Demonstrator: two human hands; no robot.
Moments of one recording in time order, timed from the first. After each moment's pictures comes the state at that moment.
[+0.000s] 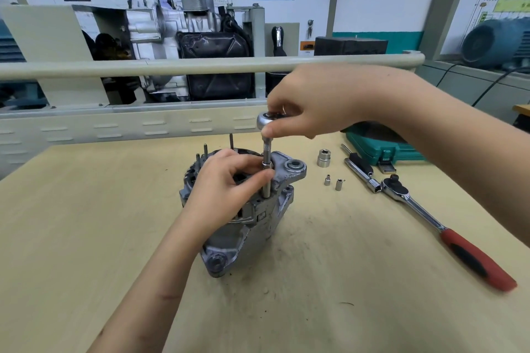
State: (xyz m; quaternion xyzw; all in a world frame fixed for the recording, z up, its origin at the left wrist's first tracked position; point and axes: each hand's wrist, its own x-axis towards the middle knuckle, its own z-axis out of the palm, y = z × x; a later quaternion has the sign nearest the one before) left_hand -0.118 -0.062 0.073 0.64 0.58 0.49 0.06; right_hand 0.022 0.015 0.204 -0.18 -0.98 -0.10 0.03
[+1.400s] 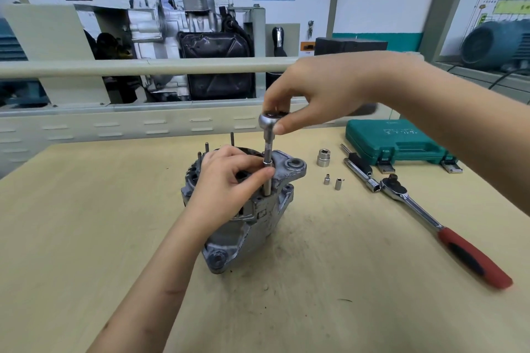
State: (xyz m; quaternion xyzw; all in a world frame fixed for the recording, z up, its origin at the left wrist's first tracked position) left_hand -0.112 -0.064 0.075 0.63 0.59 0.50 0.03; right_hand 0.022 0.024 0.217 -0.14 -0.99 -0.05 -0.02
